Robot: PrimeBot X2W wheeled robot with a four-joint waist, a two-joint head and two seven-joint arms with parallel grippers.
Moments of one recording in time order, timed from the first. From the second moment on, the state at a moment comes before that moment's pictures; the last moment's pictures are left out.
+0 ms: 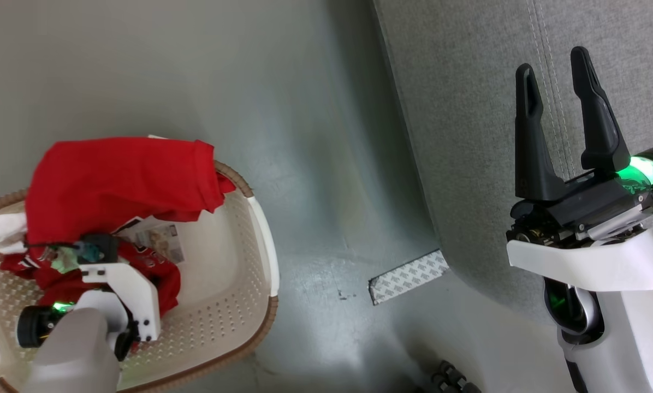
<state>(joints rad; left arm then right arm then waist) -0.78 0.23 -0.17 1.29 -0.18 -0.08 0.05 -0.53 -0.05 0.23 -0.08 0.41 0.13 -0.26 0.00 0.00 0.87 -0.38</state>
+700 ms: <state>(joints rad) -0.81 0.23 -0.20 1.29 -0.20 -0.07 0.14 -0.54 -0.05 0.22 -0.09 0.40 0.13 -0.26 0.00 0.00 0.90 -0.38</state>
